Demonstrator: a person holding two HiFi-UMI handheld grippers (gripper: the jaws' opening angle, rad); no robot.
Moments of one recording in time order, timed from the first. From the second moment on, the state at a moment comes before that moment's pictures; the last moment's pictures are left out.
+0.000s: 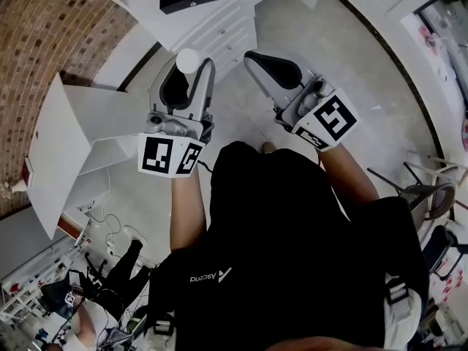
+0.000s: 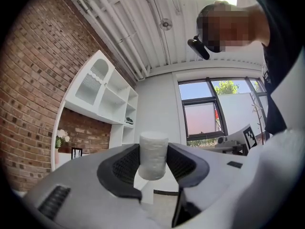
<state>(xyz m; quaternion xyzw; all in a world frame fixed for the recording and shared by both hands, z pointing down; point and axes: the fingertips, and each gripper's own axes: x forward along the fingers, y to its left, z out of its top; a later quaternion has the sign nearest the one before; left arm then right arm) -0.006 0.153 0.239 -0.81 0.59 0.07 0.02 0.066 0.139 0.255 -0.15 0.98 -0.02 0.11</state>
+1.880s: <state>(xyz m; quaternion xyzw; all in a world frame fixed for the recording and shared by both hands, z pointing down) -0.166 -0.247 0.463 -0.83 0.40 -0.35 -0.18 -0.081 -0.208 0.331 -0.25 0.97 -0.04 0.01</state>
